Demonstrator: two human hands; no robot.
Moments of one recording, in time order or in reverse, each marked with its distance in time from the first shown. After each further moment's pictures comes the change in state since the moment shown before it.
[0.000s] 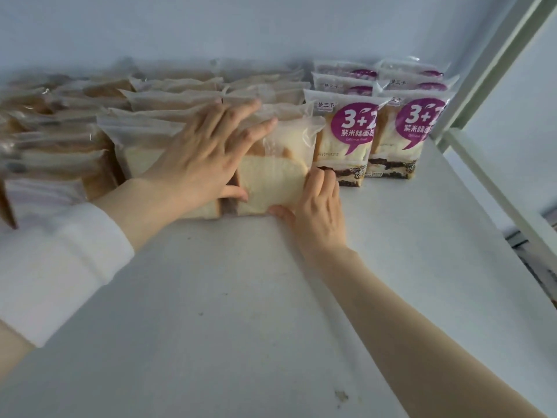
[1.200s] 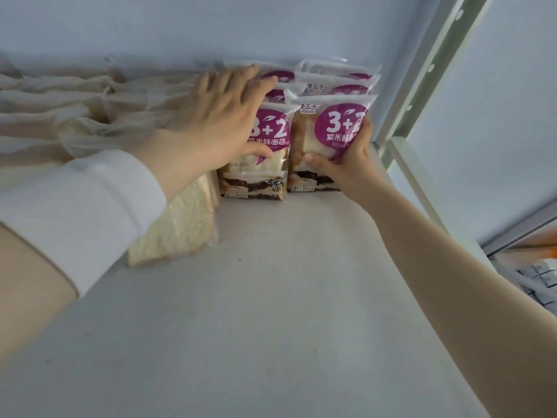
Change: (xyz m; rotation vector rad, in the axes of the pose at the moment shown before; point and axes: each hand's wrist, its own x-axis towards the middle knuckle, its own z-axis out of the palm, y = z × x) left_hand 0.152 0.068 0.016 -0.089 -0.098 -0.167; right_hand 0.092 0.166 -0.080 0.526 -0.057 0.187
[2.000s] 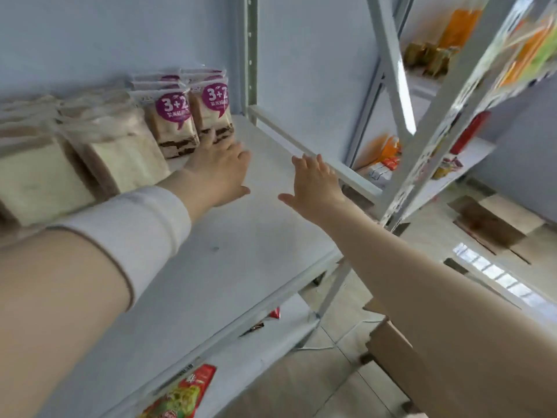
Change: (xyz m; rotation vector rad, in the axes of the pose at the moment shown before) left_hand -0.171 0.113 -0.119 0.030 -0.132 0.447; right_hand -0.295 -0.110 -0.042 -0.898 0.061 0.384
